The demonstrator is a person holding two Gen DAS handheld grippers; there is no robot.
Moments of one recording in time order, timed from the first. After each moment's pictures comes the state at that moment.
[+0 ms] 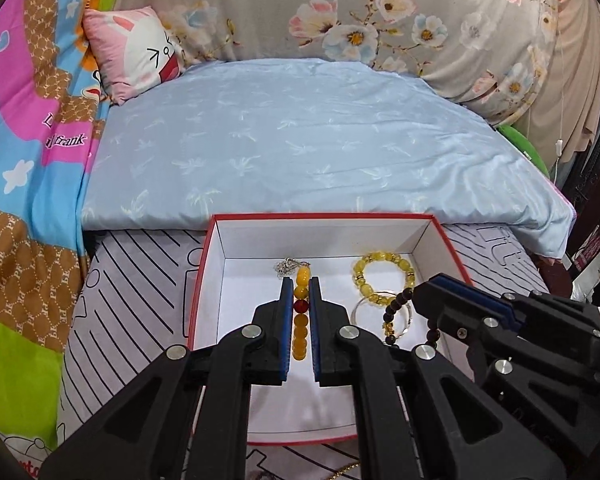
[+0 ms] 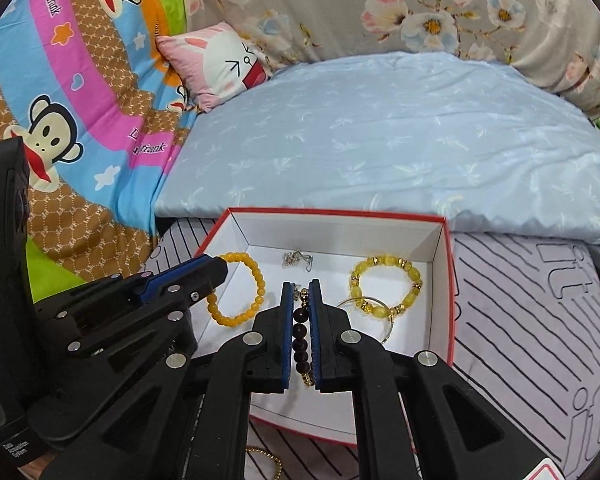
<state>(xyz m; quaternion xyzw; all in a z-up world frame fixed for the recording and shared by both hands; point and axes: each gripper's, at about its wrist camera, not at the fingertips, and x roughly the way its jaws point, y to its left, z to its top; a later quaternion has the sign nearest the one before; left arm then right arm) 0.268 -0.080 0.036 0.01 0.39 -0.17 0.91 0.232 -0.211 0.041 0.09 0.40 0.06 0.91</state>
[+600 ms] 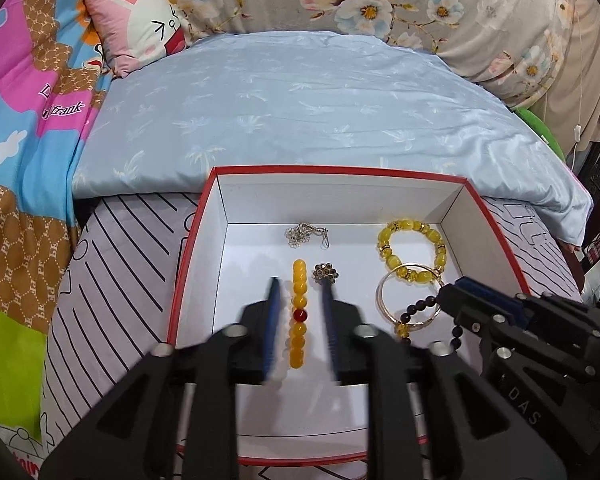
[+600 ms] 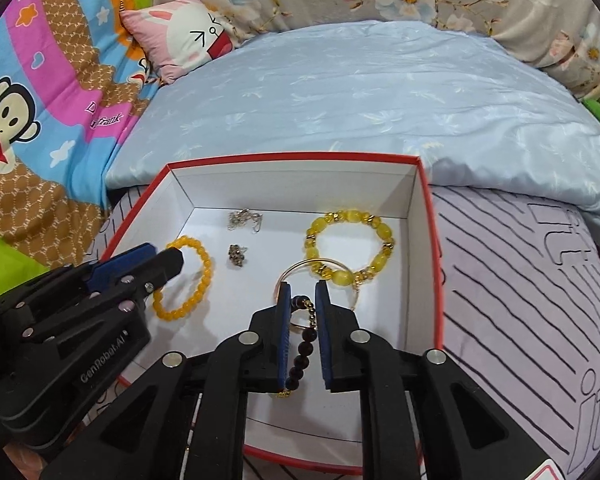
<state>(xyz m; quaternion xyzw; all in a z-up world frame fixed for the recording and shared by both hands) 0.277 -0.082 -0.002 0.02 0.42 -0.15 0.90 0.238 -0.223 -0.002 0.07 0.44 0.01 0.90</state>
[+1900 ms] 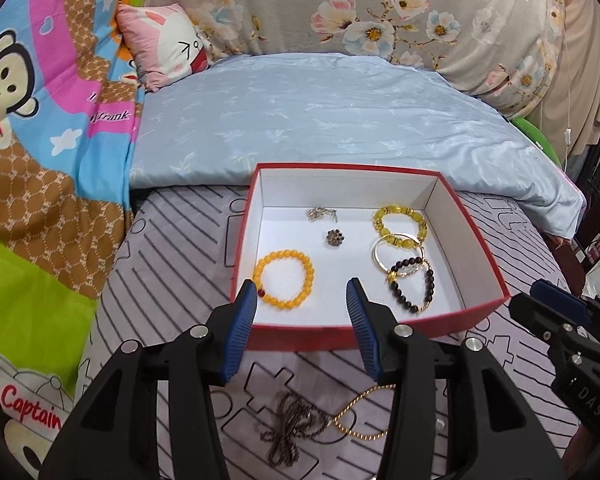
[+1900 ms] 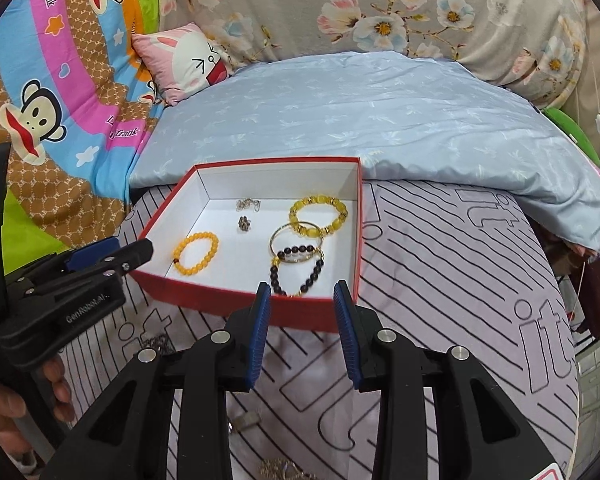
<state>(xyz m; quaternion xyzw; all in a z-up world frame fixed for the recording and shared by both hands) 0.195 -0.043 0.035 0.02 0.39 -0.13 0.91 0.126 -0.227 0.046 0.06 0.40 -0.02 0.91</state>
